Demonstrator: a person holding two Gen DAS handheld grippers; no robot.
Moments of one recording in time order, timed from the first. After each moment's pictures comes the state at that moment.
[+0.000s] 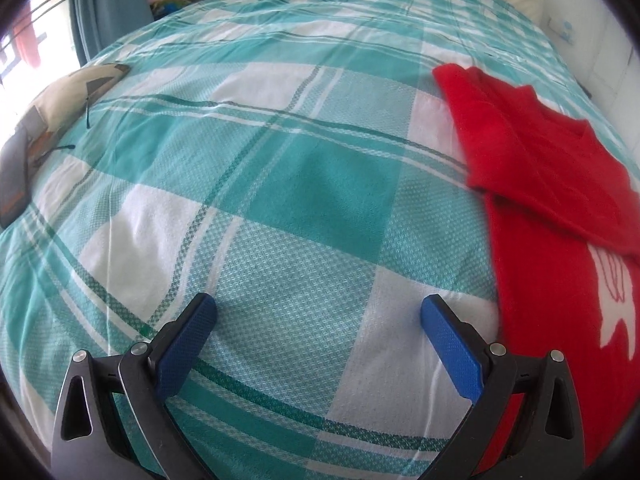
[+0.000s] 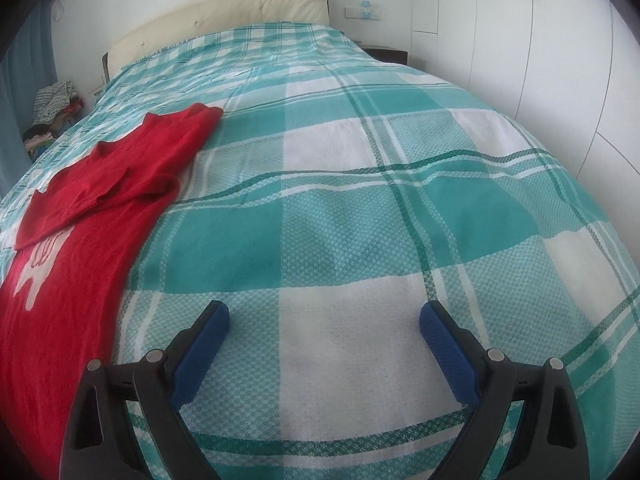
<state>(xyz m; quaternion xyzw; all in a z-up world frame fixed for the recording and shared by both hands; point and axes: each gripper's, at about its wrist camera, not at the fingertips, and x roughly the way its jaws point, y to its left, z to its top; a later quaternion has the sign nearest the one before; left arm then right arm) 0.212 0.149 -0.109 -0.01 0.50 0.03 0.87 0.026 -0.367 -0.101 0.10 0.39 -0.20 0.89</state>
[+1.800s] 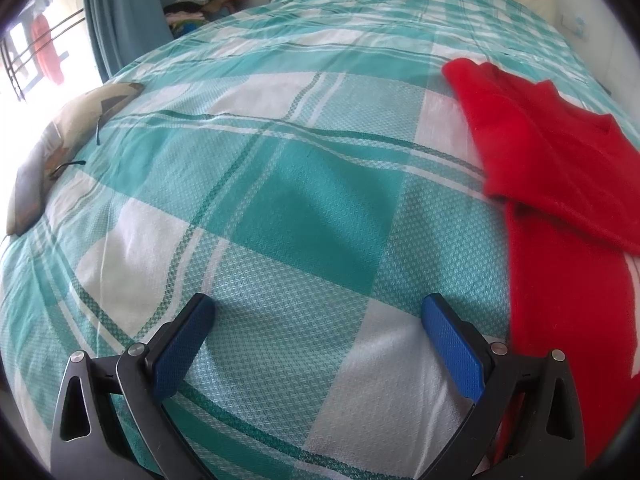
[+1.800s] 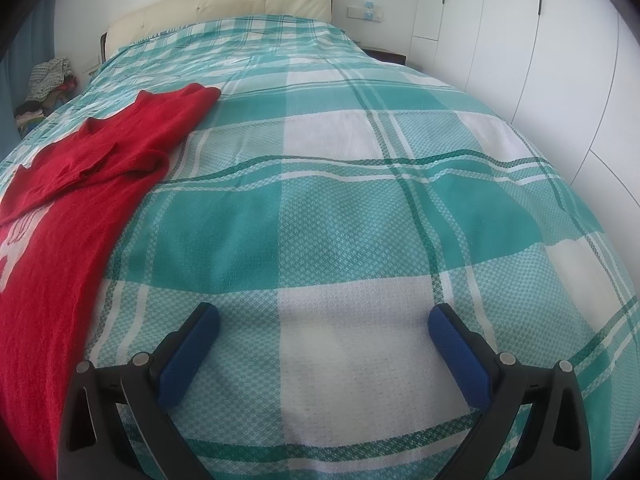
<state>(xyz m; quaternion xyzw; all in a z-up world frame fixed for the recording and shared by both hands) 0.223 0.127 -0.125 0.02 0.46 0.08 0.88 0.040 -0.360 -0.112 0.06 0.40 -0.22 0.89</state>
